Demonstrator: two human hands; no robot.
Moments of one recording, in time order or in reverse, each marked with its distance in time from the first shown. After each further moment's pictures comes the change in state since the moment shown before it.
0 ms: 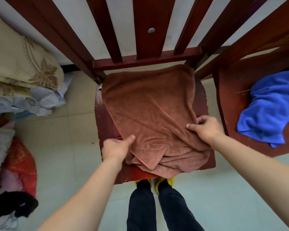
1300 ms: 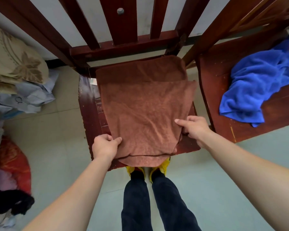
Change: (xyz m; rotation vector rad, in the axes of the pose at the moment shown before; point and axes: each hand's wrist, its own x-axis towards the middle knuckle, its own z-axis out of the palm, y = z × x) left_hand -0.016 -0.032 0.012 0.220 0.110 0.206; right_hand -0.021 0.048 0.004 0.434 -0.110 0.135
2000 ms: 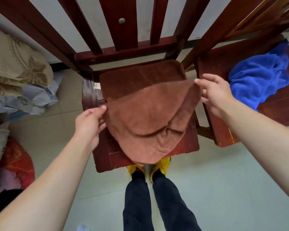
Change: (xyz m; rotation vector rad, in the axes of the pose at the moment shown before) left_hand 0.004 0.072 -0.059 -0.676 -0.201 0.050; right_hand 0.022 -0.093 -0.050 0.311 0.038 -0.279
